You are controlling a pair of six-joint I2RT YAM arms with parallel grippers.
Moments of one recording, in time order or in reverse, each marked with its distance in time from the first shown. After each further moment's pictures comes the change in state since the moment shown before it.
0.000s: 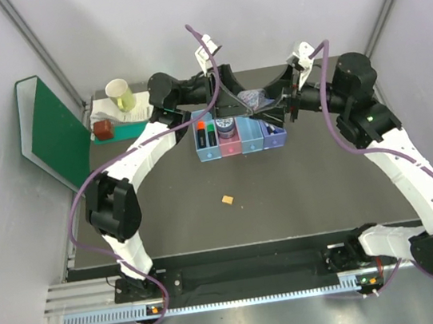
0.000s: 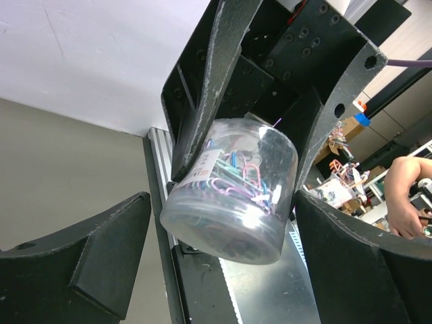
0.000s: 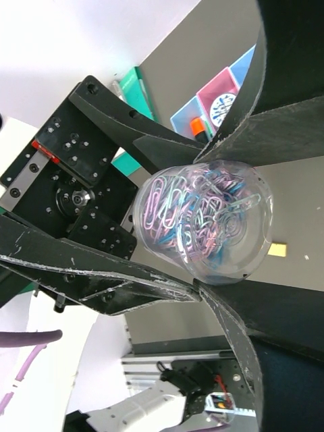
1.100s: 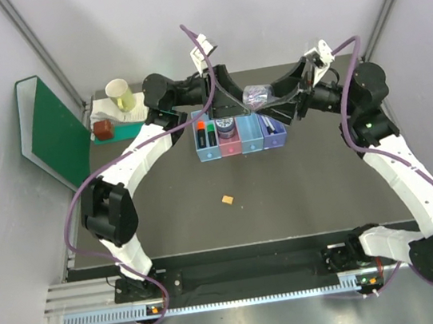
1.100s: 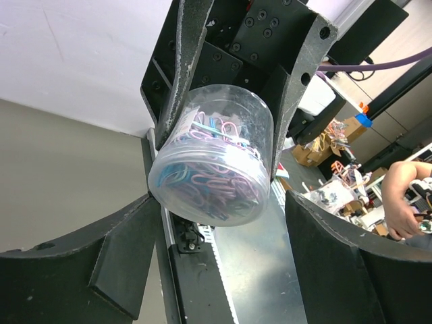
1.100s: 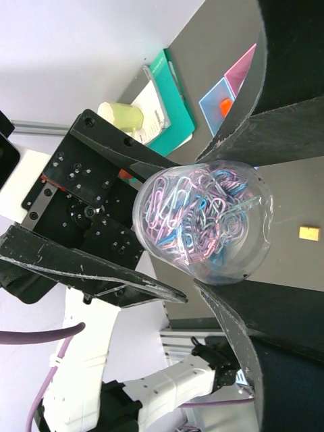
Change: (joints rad) left arm 0.010 -0.046 -0.024 -0.011 0.000 0.000; right arm -0.099 -0.036 -0.172 0.397 -0.108 0.295
